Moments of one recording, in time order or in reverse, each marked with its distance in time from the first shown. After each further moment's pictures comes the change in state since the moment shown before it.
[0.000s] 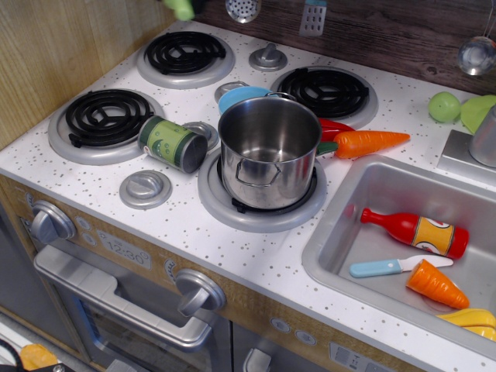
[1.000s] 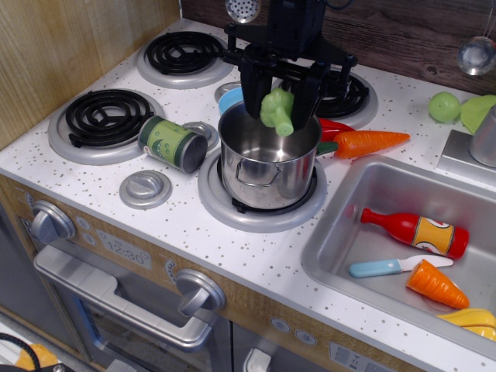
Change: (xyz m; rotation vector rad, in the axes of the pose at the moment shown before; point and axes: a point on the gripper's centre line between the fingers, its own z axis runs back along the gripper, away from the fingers) arm -0.058 -0.097 -0.016 -0.213 0.169 -0.125
